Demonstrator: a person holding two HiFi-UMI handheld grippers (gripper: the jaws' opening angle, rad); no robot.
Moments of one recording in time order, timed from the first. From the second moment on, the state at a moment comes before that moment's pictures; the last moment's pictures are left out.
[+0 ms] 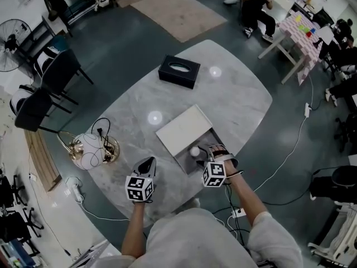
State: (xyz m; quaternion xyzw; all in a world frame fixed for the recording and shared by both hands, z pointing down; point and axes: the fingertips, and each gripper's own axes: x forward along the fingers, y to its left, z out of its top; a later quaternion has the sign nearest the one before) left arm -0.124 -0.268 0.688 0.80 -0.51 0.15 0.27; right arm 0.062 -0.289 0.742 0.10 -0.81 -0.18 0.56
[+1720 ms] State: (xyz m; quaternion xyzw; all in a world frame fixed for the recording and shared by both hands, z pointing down) left arm -0.144 -0.251 0.700 0.78 -0.53 0.15 0.29; right arm 0.051 -0.303 0.814 0.04 -0.78 -0.08 0.61
